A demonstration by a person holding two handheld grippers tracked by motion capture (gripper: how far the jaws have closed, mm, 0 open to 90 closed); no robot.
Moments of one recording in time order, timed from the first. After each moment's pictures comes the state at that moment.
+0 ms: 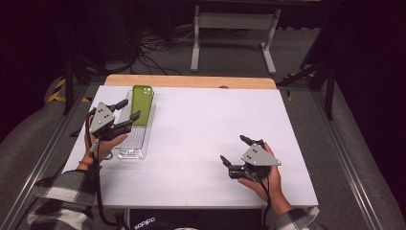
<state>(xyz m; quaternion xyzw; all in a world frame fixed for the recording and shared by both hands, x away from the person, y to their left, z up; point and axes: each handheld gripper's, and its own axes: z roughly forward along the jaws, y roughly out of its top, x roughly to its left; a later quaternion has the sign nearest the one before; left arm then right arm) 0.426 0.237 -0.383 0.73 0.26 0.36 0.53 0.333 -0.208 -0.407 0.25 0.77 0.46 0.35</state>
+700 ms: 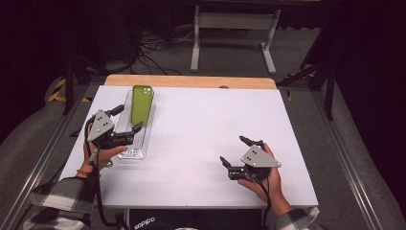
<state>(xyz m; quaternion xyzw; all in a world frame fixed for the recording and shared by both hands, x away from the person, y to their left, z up) 0.404 0.233 -0.387 0.73 0.26 0.34 0.53 0.330 -0.206 -0.407 0.25 0.77 0.46 0.35</state>
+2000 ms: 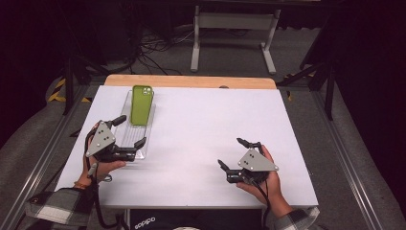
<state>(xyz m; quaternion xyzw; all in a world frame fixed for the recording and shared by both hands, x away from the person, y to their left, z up) 0.371 0.223 -0.390 0.74 0.23 0.32 0.54 0.323 -0.200 -0.406 0.22 0.78 0.46 0.36</state>
